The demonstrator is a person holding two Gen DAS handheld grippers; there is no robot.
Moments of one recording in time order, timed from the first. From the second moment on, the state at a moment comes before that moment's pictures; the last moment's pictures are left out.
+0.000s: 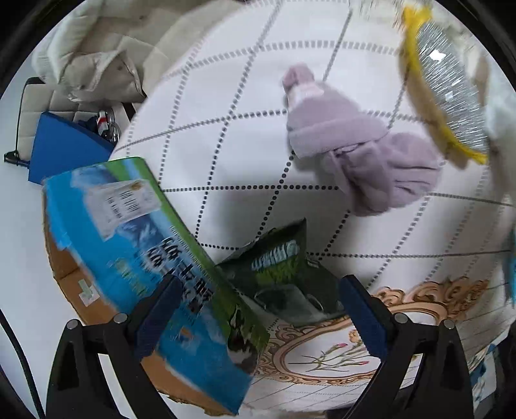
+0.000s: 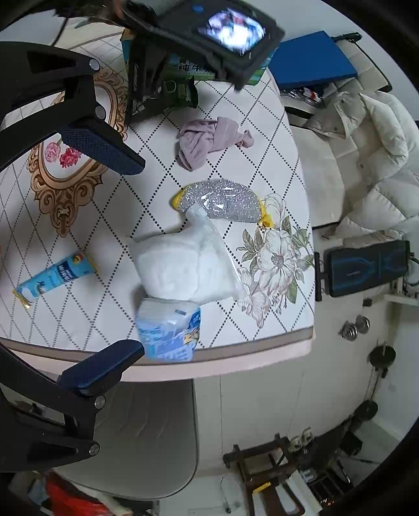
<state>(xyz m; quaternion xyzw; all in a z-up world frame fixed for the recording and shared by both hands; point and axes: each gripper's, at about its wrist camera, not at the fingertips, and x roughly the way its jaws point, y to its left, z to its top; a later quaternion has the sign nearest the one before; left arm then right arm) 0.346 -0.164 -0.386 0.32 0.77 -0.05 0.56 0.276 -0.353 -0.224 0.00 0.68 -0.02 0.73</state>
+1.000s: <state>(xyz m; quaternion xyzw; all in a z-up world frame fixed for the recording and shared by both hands) 0.291 -0.144 -0.385 0.11 0.82 -0.06 0.56 0.272 -0.338 -0.346 -0.08 0.78 0.03 0.62</state>
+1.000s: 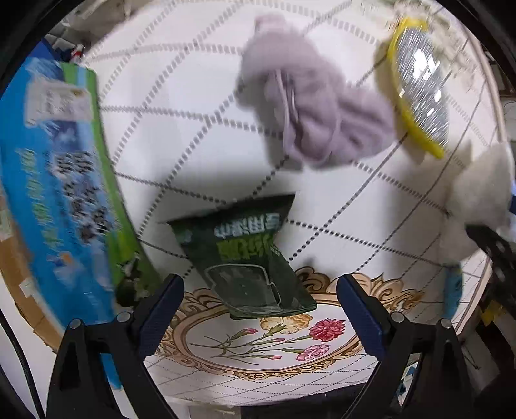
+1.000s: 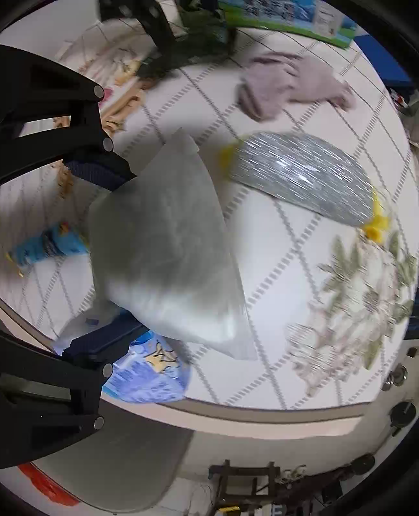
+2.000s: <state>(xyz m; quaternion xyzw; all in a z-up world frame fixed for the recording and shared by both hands) 0.237 -0.118 -0.295 0.01 0.74 -0.08 0.67 0.204 -0.344 -0.322 0.16 0.75 0.02 0.64</state>
